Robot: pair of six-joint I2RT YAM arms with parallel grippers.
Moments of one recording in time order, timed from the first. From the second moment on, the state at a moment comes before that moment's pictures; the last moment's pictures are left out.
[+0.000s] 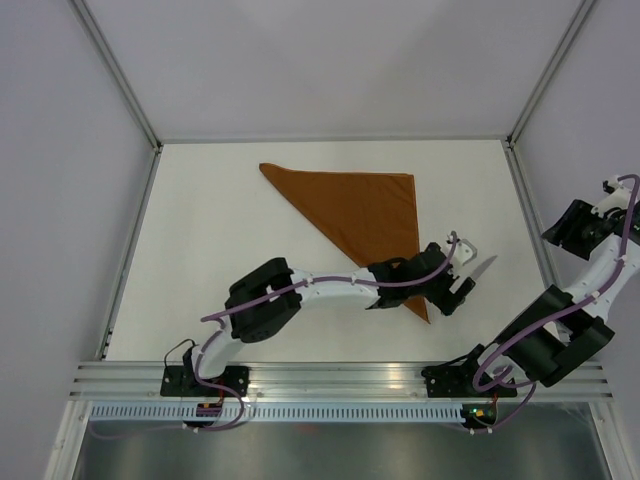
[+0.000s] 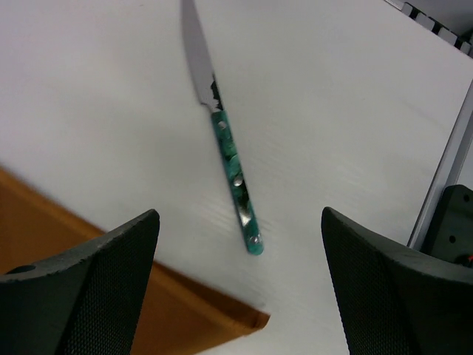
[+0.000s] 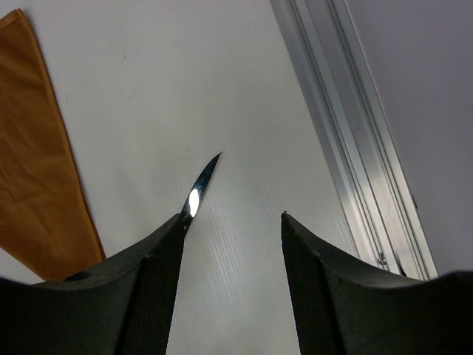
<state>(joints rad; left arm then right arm) -1.24 2.16 1.60 0.06 -0.08 -0.24 -0.86 1.38 1.22 -0.78 -0.53 -0.21</state>
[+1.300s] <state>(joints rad) -1.31 2.57 2.03 0.02 -0.20 -0.01 -0.88 1.33 1.25 -0.80 -0.65 -0.19</state>
